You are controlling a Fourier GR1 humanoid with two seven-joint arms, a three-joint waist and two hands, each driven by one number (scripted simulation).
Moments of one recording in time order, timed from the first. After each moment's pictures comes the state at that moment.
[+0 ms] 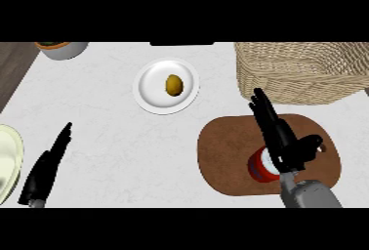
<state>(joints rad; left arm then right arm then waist) 0.02 0.54 -0.28 -1.33 0.16 0.29 -0.05 -0.17 -0.24 0.33 -1.54 -0.26 -0.25 0.03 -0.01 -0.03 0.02</state>
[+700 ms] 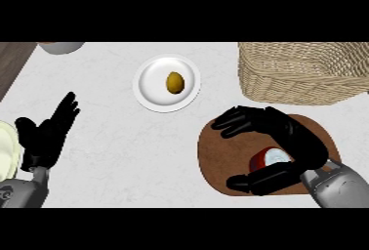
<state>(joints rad) -0.14 0.50 -0.18 -1.38 0.32 0.22 0.08 -0.36 -0.42 0.39 -1.72 -0.14 0.21 -0.34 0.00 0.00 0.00</state>
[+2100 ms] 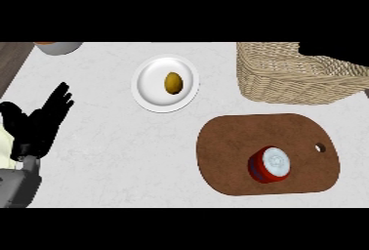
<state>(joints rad) -0.20 0.50 -0.10 -1.35 0.34 0.14 0.14 -0.77 -0.95 0.15 -1.88 -0.39 0.75 0.66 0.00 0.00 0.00</state>
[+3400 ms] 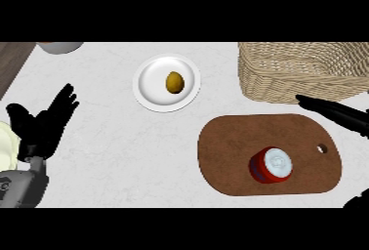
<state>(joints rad) -0.19 0.41 -0.04 -1.37 0.25 0.10 0.17 -0.21 -0.55 -0.11 -1.96 0.08 0.82 0.14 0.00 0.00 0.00</state>
